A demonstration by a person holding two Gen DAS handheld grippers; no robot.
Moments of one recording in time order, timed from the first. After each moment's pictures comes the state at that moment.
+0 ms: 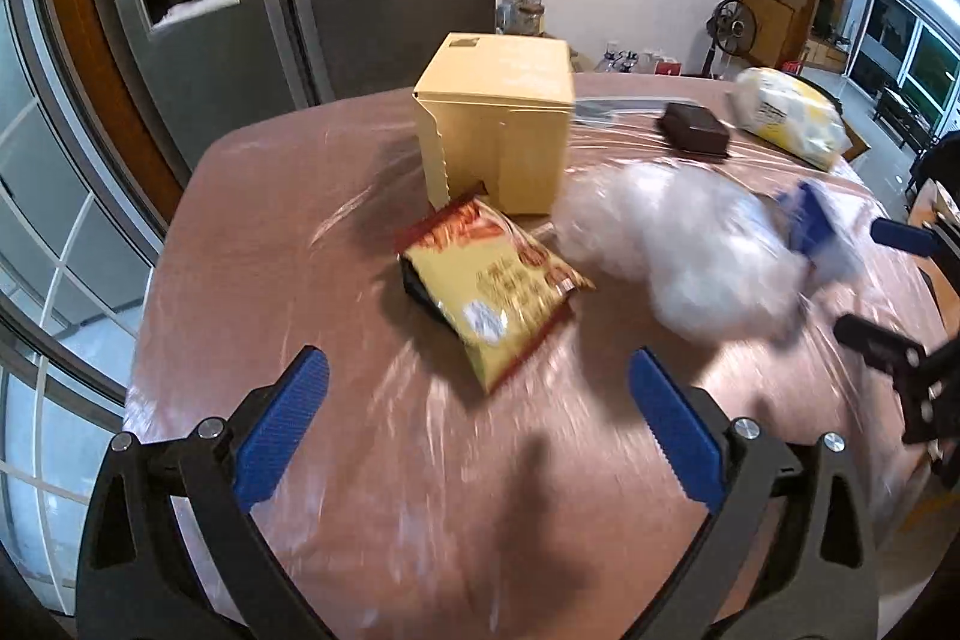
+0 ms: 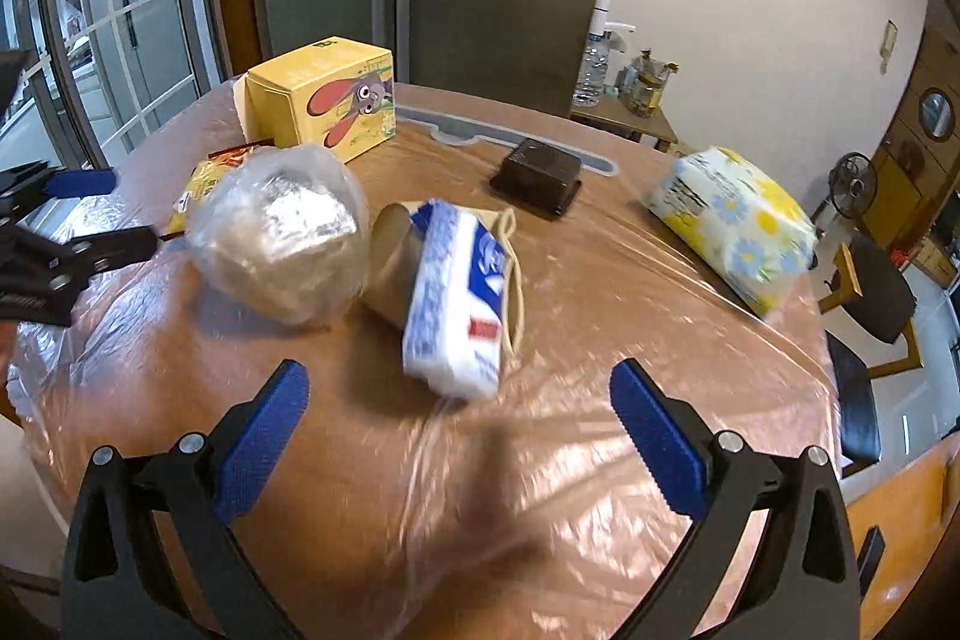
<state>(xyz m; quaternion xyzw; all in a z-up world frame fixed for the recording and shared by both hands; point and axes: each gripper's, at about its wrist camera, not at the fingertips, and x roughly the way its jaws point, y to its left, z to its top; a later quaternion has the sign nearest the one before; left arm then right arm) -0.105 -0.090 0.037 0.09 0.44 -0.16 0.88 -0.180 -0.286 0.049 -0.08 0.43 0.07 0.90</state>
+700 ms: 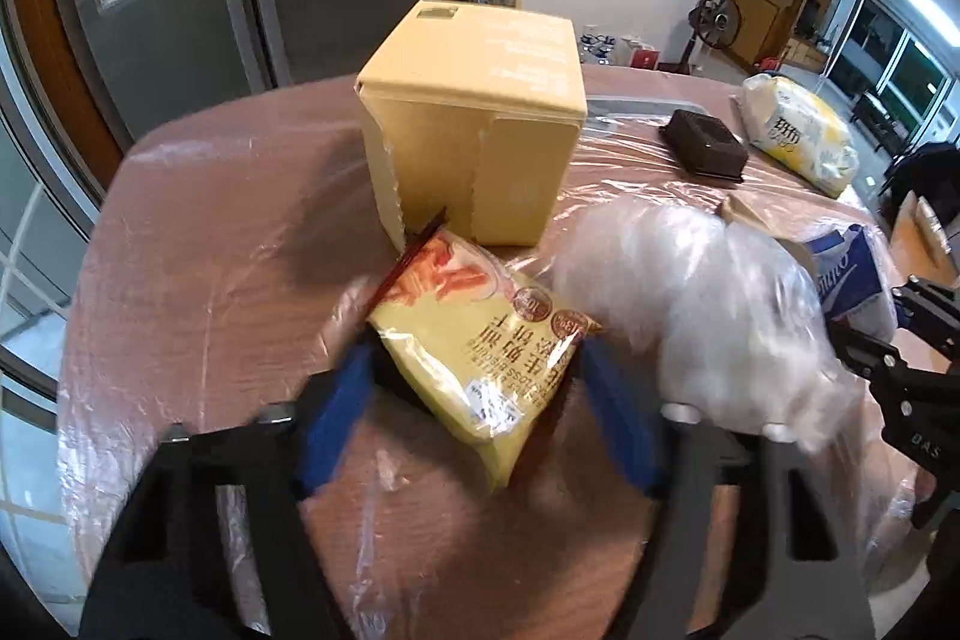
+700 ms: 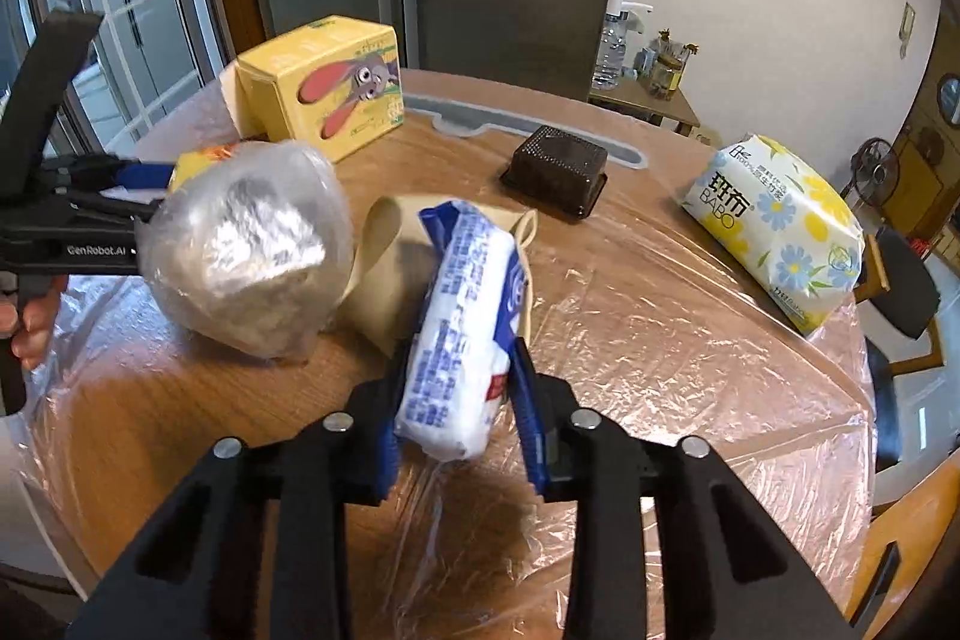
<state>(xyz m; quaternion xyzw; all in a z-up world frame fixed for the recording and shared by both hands) -0.060 -0.106 0.022 0.06 0.47 -0.20 0.86 -0.164 -0.296 0.040 -0.04 0.45 0.10 0.89</state>
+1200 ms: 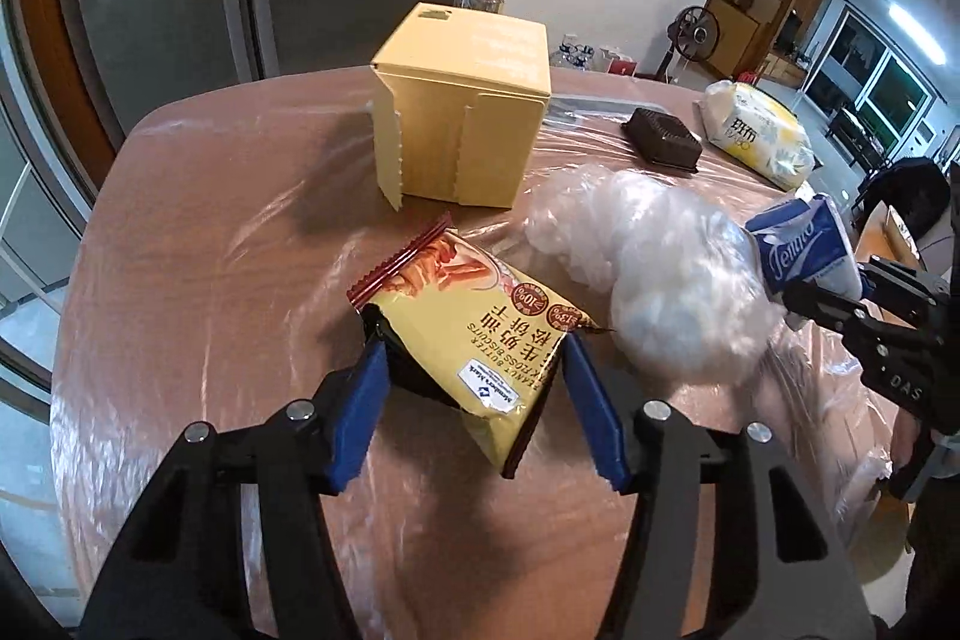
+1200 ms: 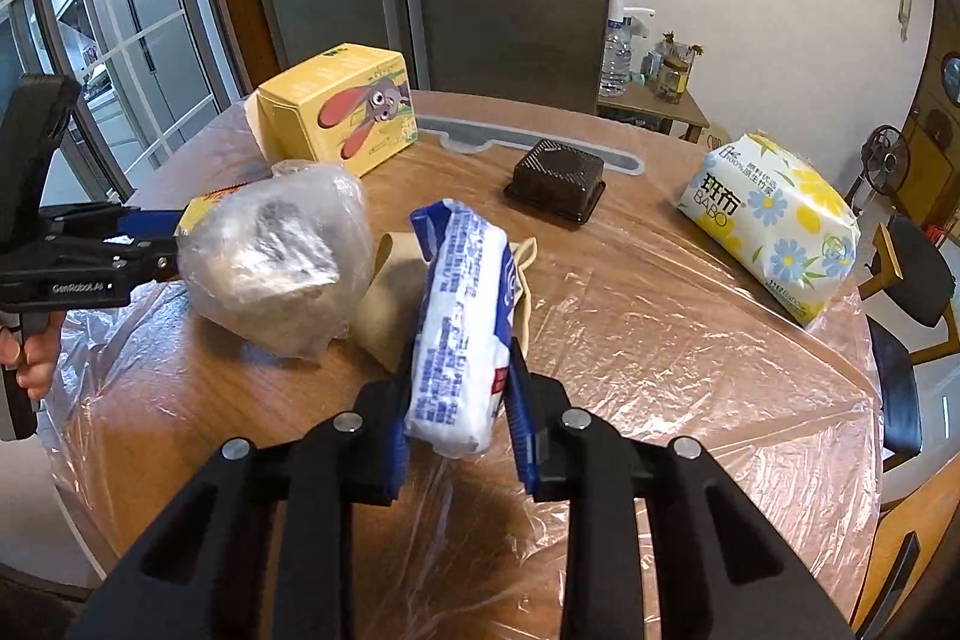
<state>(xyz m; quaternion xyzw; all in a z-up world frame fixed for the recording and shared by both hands) -0.092 -0.087 0.035 0.03 0.47 -0.22 0.85 -0.178 -0.301 0.055 -0.02 0.43 0.11 0.89</state>
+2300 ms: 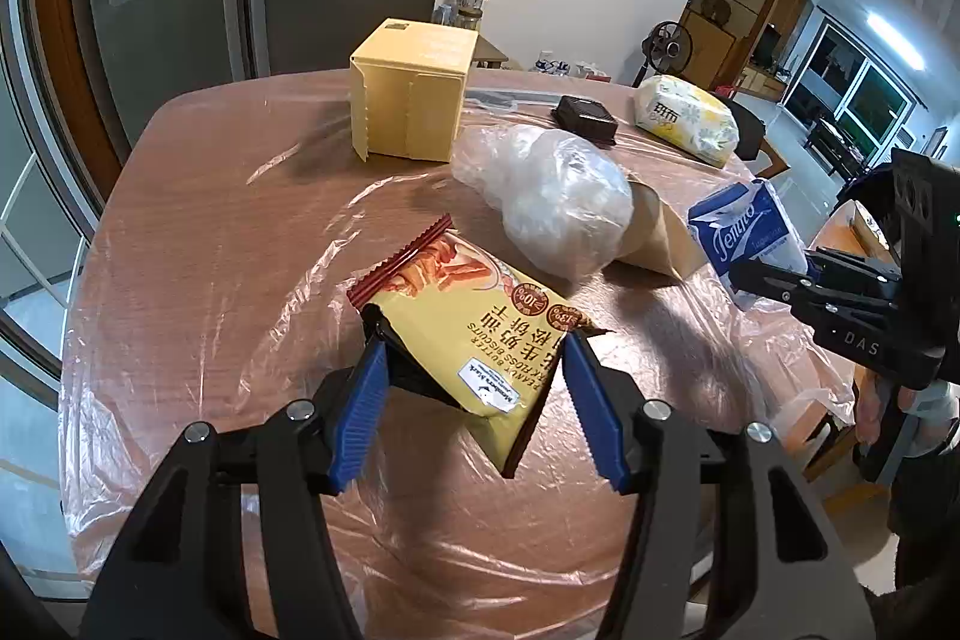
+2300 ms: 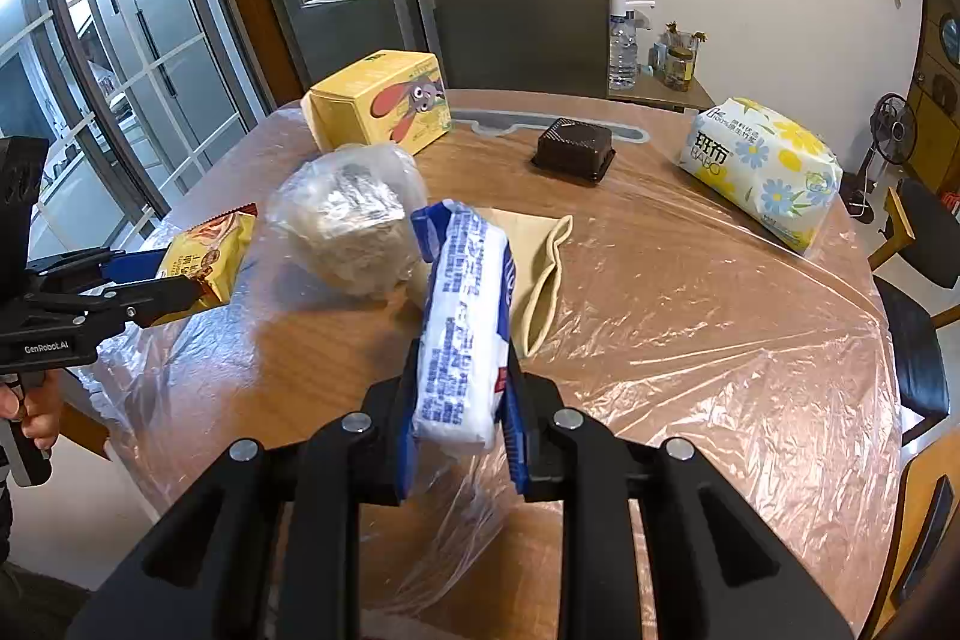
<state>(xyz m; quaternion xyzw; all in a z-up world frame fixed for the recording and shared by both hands) -0.171 -0.081 0.058 0.02 0.45 -0.25 0.86 -0.230 -0.301 0.065 0.02 0.43 0.13 0.89</state>
